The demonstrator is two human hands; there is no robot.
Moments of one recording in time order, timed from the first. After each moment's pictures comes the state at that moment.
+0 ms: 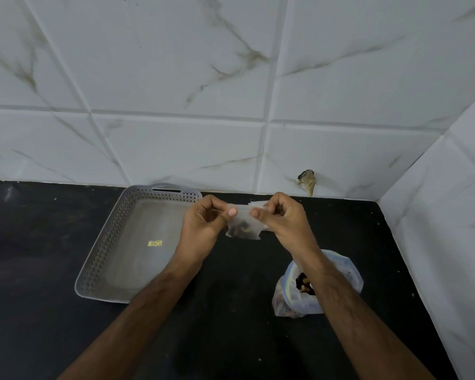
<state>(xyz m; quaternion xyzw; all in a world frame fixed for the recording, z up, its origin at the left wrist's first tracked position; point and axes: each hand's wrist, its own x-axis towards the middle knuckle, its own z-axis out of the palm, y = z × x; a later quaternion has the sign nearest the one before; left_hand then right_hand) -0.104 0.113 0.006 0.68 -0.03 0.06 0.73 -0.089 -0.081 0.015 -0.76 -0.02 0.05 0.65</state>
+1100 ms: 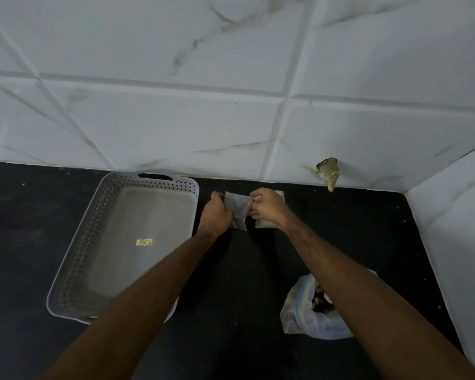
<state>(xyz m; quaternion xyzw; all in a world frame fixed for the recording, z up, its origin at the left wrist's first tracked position) 0.036 0.109 -0.157 0.89 0.14 -0.13 0.42 0.067 -0.054 -0.137 -0.81 0.10 0.26 0.51</state>
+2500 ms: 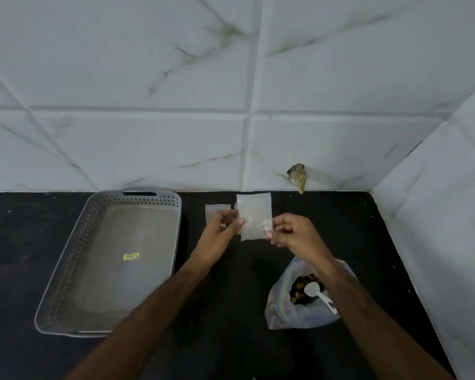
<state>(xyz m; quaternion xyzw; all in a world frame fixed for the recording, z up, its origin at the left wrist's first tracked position) -0.038 0.072 -0.092 0.74 0.04 -0.13 0.66 -0.050 -0.141 -0.049 -0.82 0.09 0.17 0.54</state>
